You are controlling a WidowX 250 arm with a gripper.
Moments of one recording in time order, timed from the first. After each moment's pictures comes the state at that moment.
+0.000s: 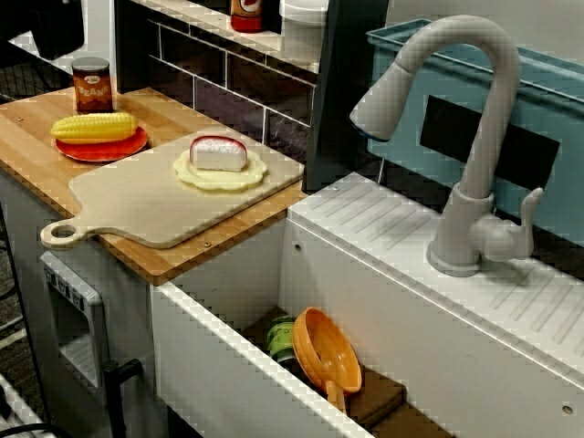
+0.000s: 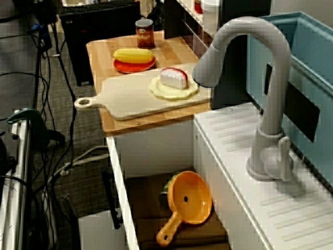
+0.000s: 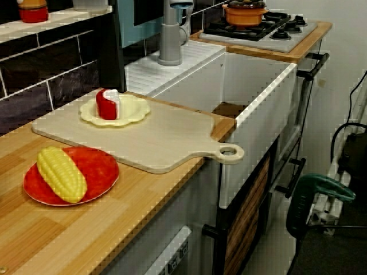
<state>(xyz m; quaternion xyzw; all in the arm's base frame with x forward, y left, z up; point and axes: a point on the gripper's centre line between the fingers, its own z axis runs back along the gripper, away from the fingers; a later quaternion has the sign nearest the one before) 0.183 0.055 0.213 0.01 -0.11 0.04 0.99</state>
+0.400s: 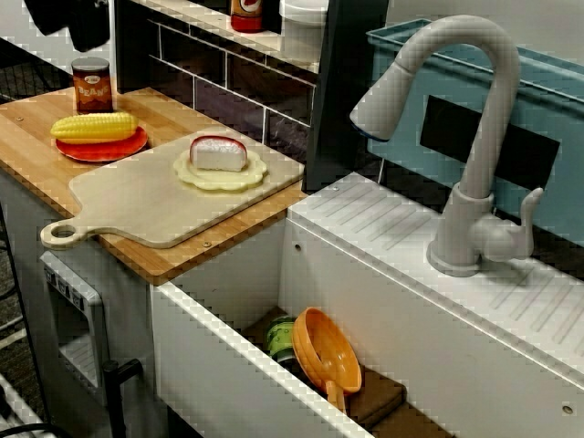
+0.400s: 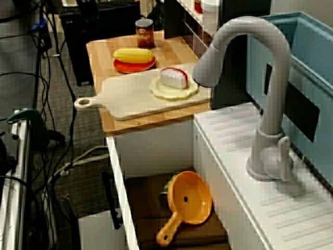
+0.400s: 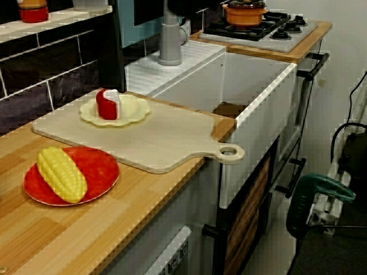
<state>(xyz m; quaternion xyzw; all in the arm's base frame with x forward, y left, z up) 0.241 0.121 0.185 0.02 -0.09 0.02 1.00</state>
